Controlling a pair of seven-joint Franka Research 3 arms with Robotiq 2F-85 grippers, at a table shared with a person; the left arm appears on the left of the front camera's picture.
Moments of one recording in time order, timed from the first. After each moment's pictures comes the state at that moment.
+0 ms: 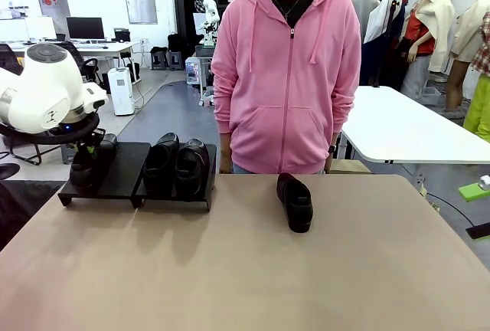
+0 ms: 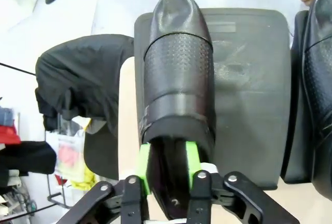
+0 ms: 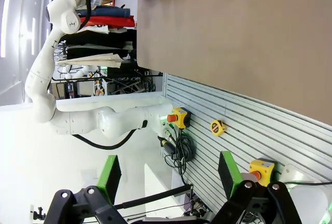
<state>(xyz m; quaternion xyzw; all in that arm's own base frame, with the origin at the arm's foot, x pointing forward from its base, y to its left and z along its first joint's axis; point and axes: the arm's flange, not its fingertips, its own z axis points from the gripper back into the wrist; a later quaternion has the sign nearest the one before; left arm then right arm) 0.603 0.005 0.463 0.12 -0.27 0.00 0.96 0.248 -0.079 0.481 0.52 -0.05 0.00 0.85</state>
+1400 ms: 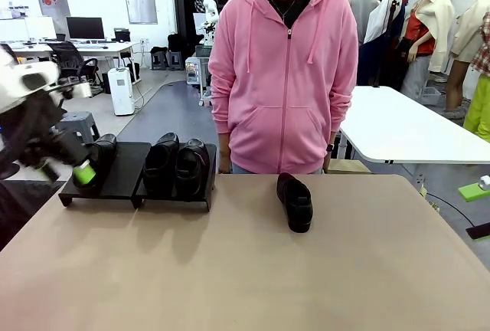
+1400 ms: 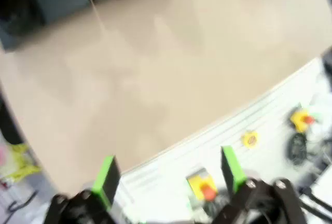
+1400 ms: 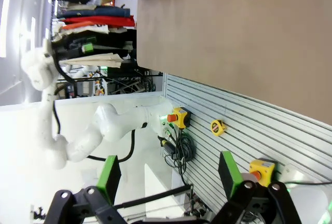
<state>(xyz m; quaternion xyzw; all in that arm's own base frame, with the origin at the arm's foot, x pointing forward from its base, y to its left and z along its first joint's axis) 0.326 -0.045 0.554 -0.14 -0.12 -0.17 0.97 0.248 -0.079 0.481 0.52 -0.05 0.00 0.85</state>
